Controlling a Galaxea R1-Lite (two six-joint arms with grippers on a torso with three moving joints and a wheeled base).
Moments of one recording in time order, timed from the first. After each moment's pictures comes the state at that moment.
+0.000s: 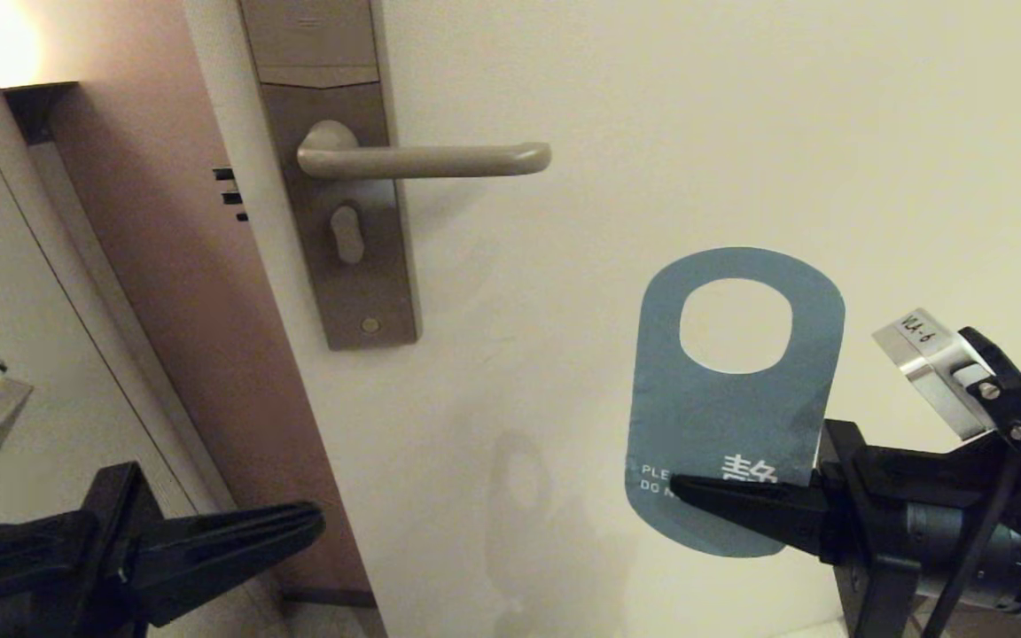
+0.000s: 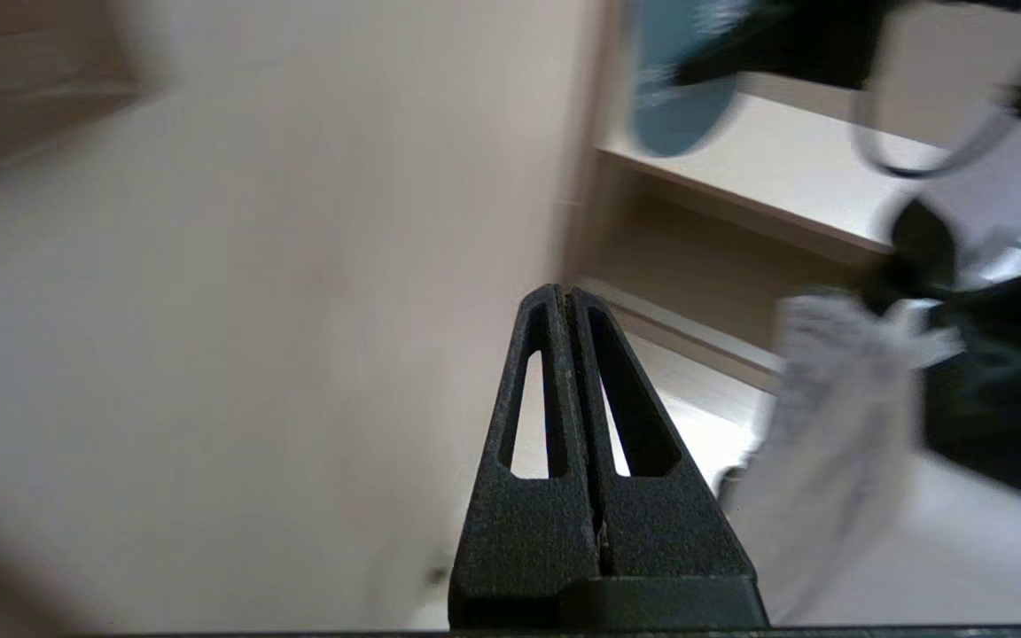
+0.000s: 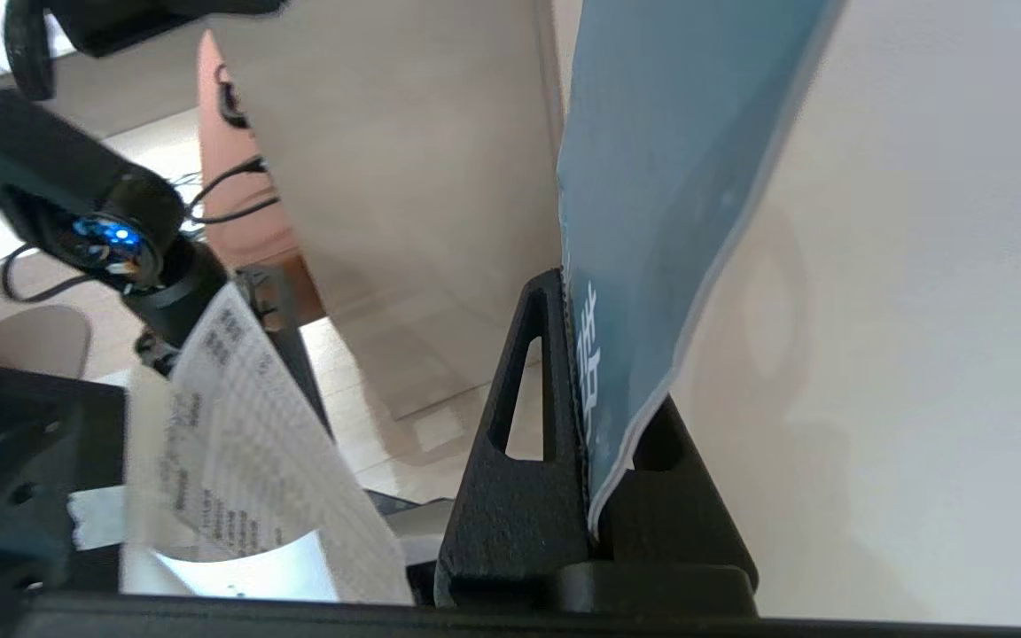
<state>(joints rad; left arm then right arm) -0.39 1.05 -0.32 -0.66 -0.69 -0.03 0.63 1.34 -0.52 -0.63 0.49 0.10</state>
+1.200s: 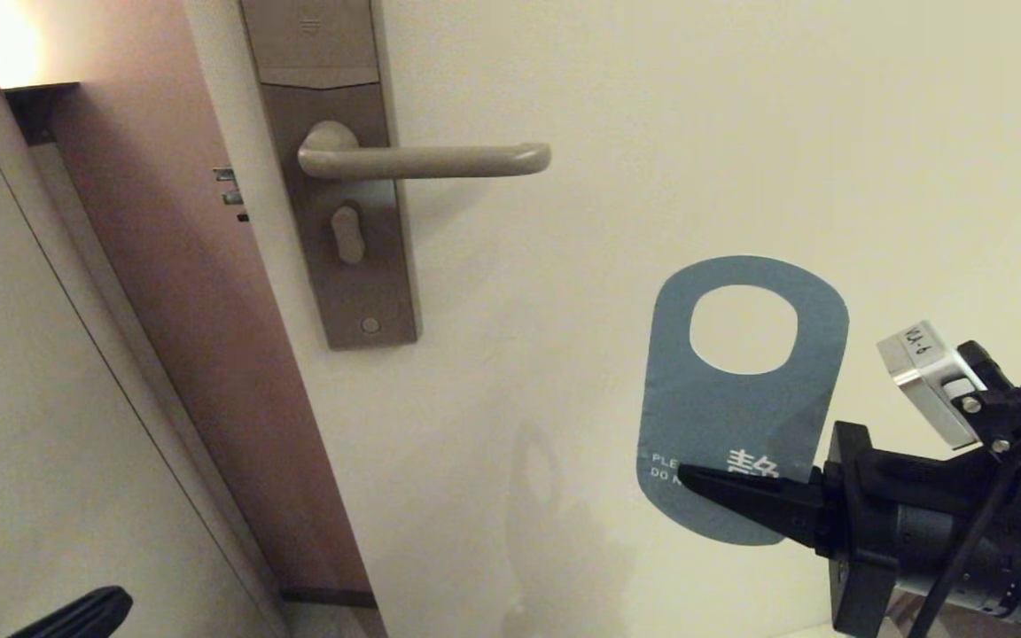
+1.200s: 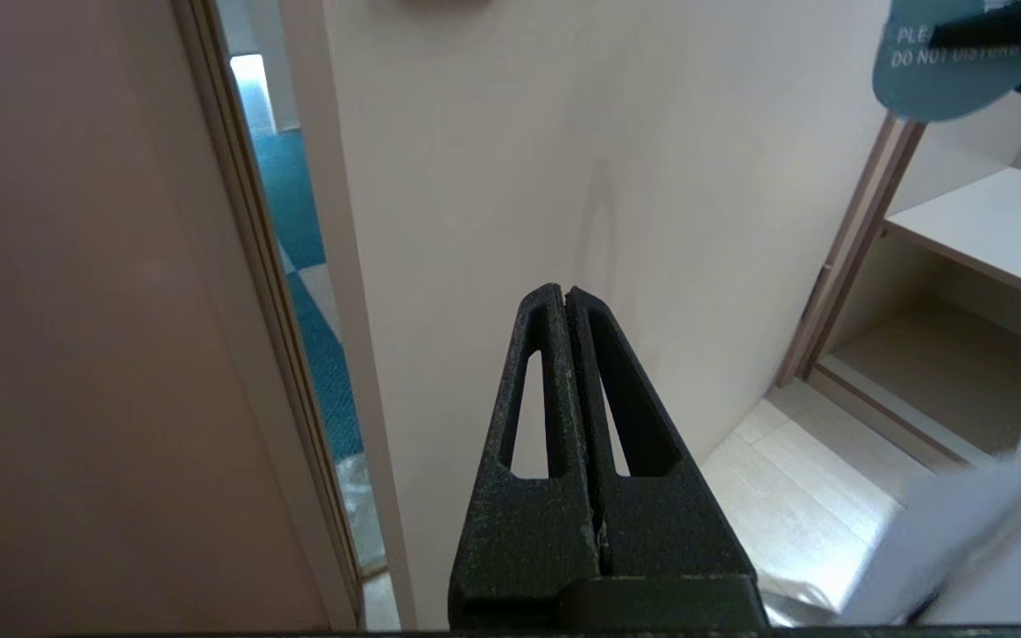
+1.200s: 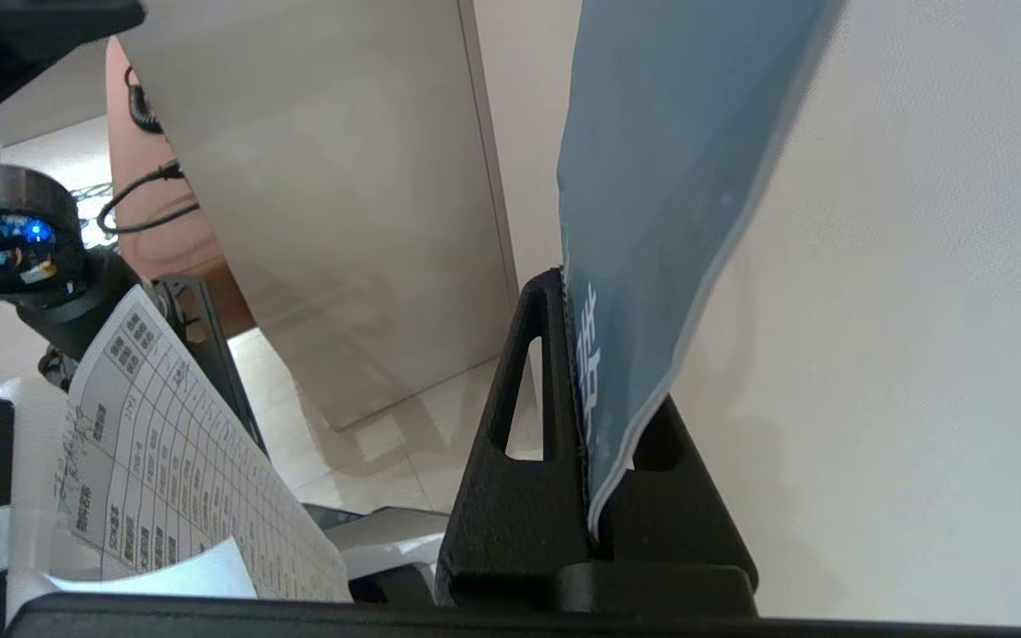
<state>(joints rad) 0.03 0.58 -0.02 -0.61 -0.62 -0.07 0.63 1.35 -0.47 -0.69 0.39 0.07</state>
